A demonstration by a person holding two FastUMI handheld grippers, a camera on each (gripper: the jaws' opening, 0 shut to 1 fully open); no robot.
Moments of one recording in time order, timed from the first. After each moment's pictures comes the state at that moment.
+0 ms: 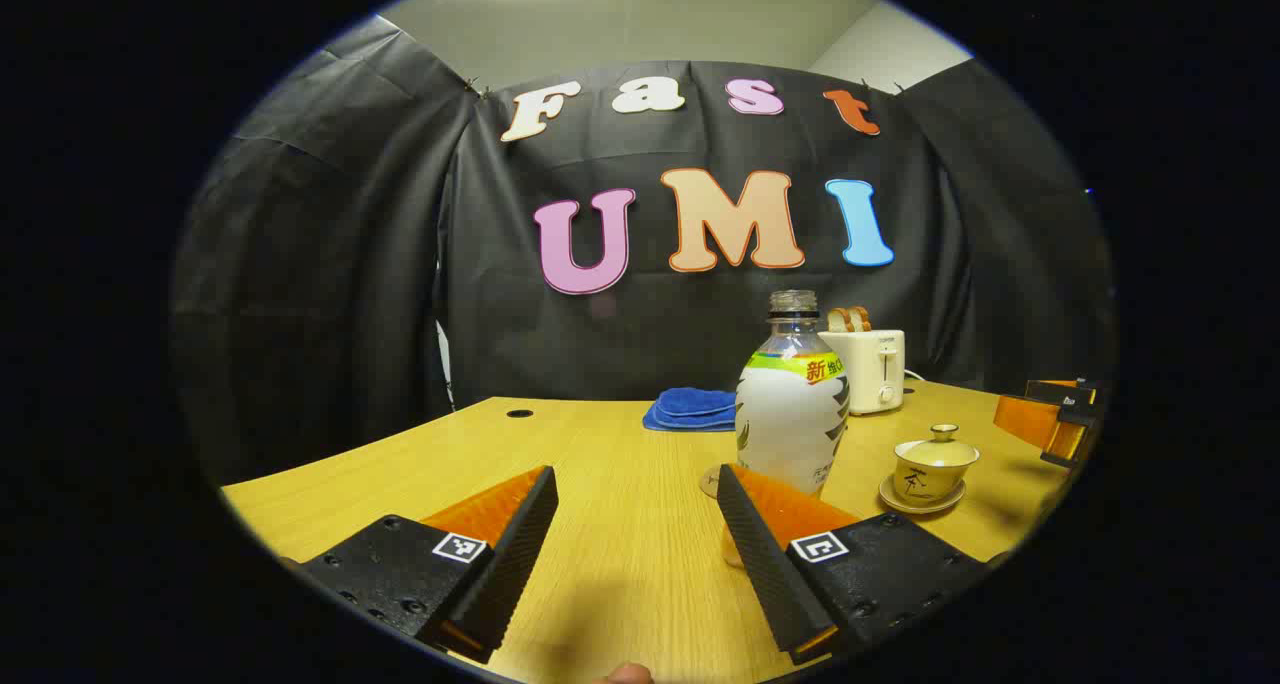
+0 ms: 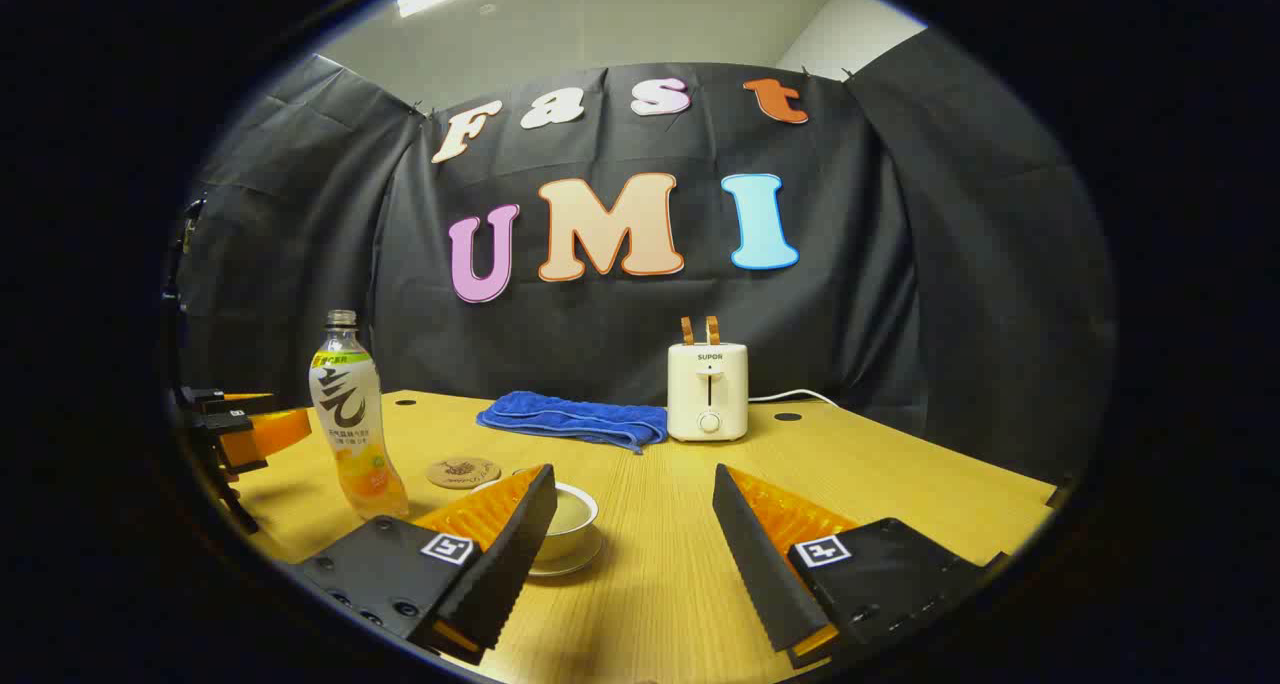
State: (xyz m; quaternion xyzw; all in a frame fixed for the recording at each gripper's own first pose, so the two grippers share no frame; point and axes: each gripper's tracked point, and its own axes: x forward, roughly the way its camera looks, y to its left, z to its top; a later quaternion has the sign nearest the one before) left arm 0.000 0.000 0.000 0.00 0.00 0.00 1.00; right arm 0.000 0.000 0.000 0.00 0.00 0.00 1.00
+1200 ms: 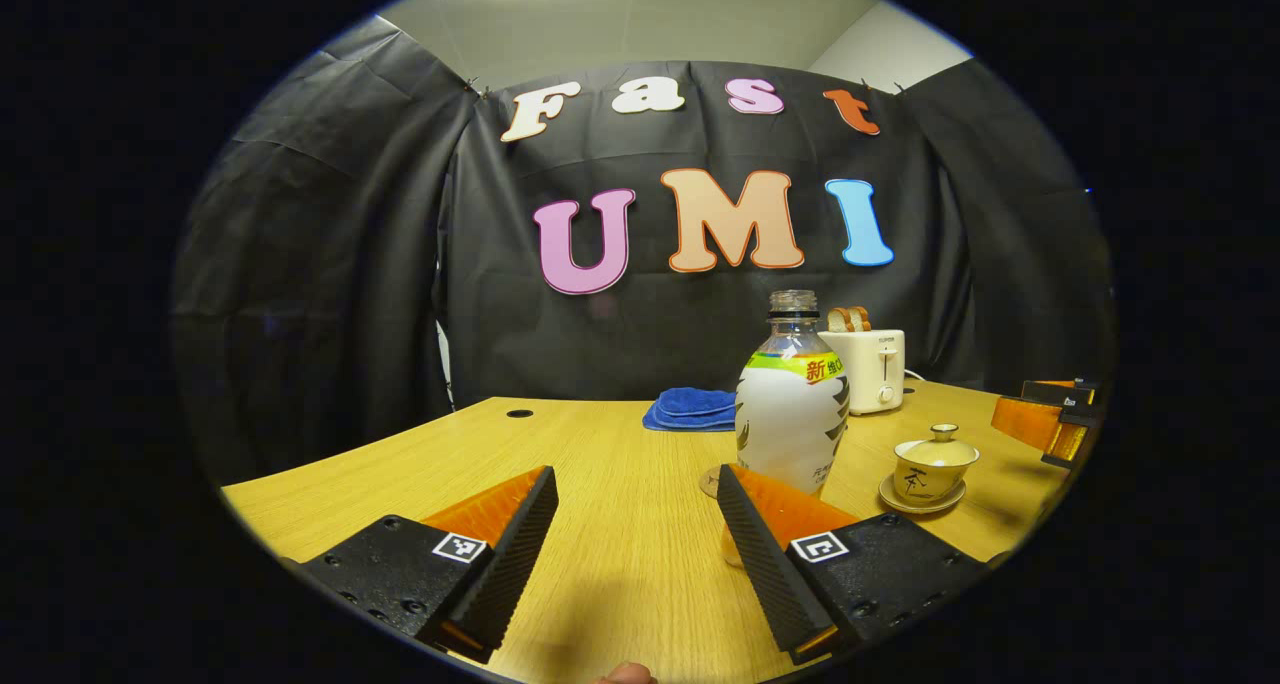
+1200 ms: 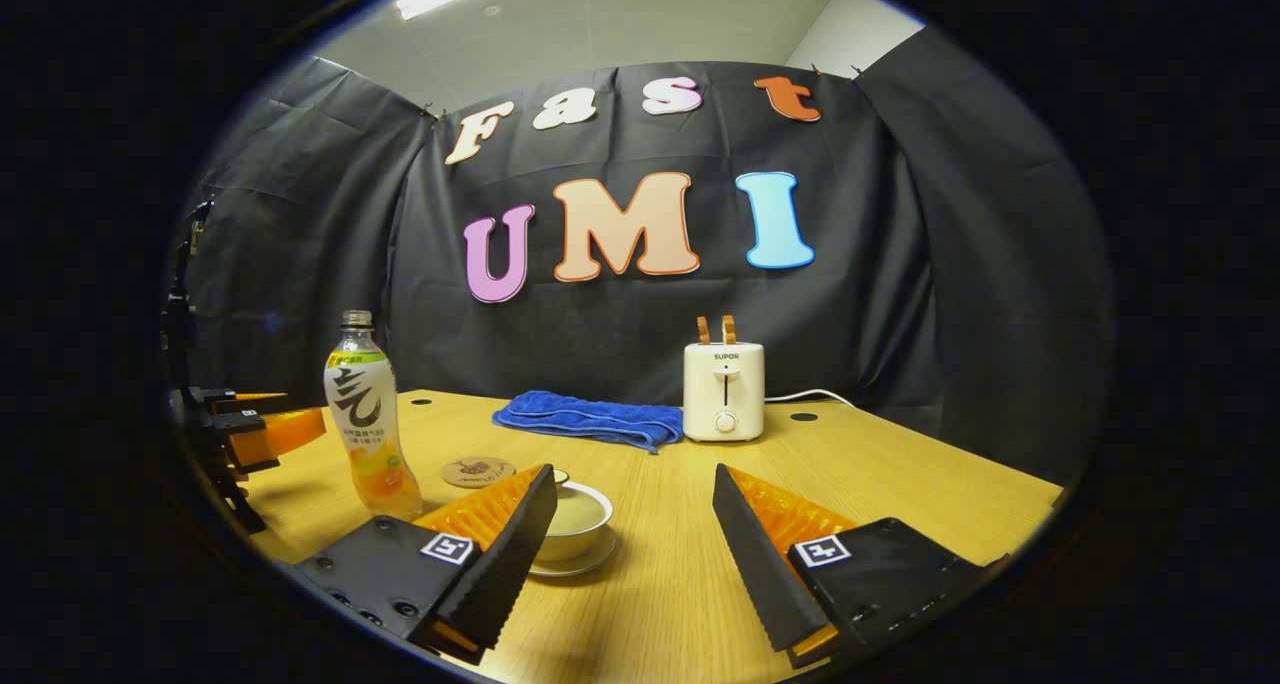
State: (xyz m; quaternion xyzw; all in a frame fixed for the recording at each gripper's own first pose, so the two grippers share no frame) left arm 0.001 -0.002 -0.003 0.00 0.00 0.00 1.00; right arm 0.002 0.014 -0.003 0.00 0.00 0.03 1.00
